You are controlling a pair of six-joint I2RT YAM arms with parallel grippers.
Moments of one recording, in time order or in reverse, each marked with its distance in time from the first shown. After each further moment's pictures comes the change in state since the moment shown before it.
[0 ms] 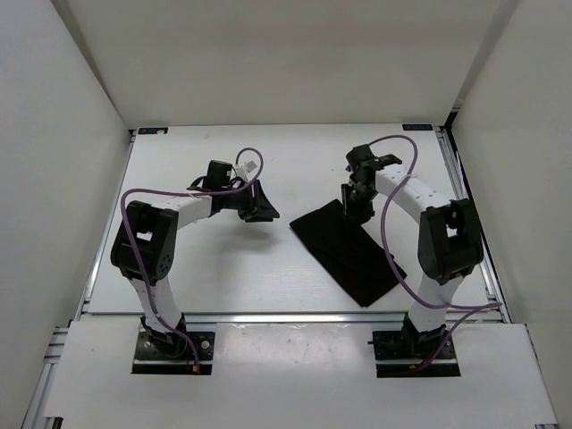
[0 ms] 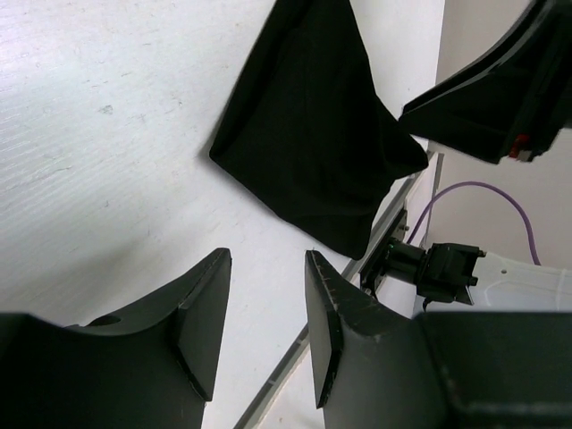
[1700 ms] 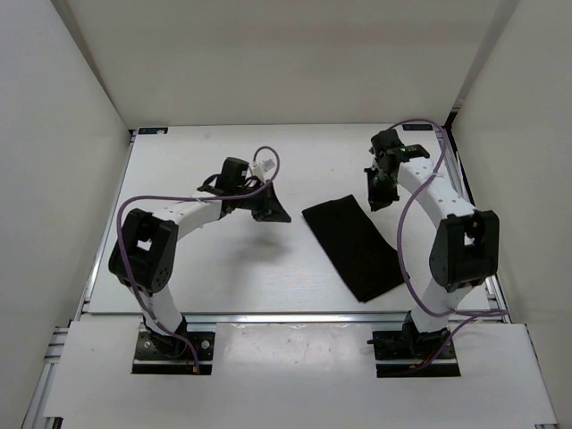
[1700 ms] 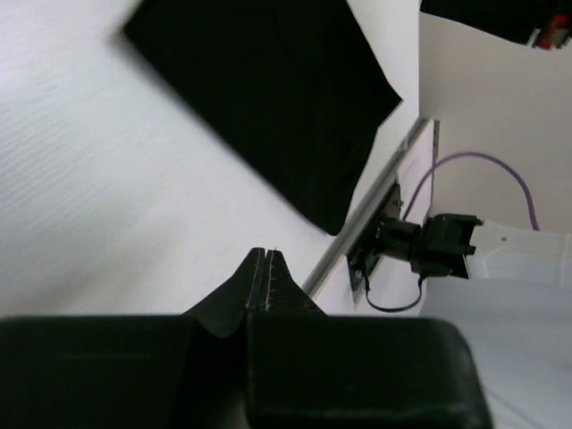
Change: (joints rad) left arm -0.100 -0.095 -0.006 -0.035 -0.037 -0.010; right arm -0.140 -0.043 0.049 -0.028 0.151 -0.140
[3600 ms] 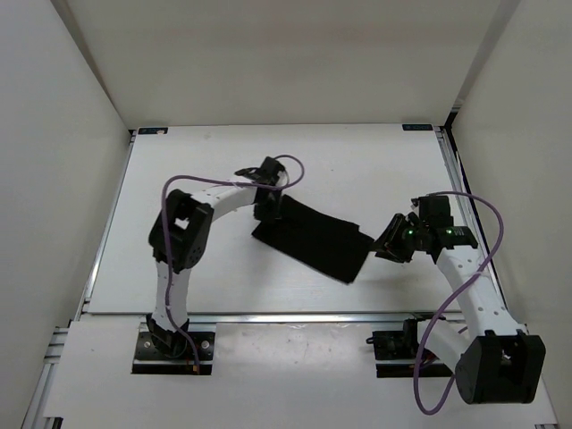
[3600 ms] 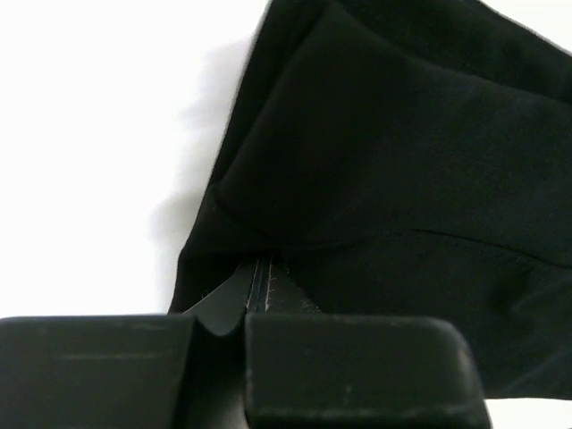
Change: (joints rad) left arm -0.200 0.381 0.492 -0.501 -0.753 0.219; right arm -0.173 -0.782 -0.714 0.198 -0.457 0.409
